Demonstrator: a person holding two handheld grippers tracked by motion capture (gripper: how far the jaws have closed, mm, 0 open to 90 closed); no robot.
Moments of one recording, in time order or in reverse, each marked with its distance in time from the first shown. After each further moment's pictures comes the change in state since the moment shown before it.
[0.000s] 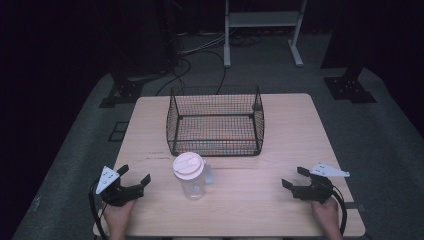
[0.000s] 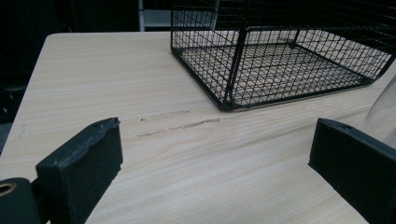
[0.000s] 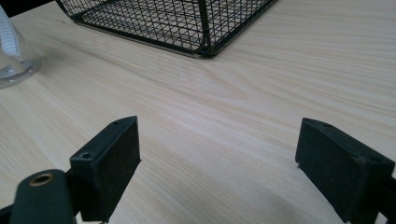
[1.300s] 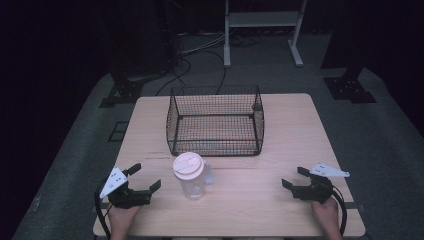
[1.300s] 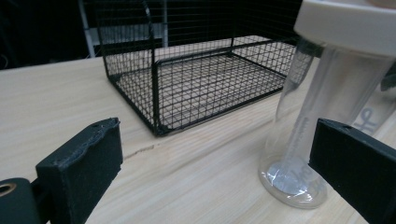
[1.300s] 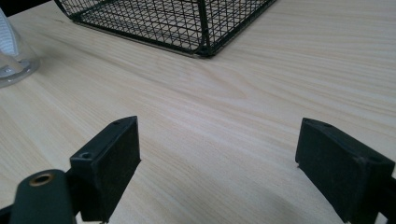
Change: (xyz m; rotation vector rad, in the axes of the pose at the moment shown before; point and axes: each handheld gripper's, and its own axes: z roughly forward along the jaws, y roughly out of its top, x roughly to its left) left arm -0.033 0.021 -0.005 -0.037 -0.198 0.111; right arm 0.000 0.000 0.000 0.001 -0.006 -0.002
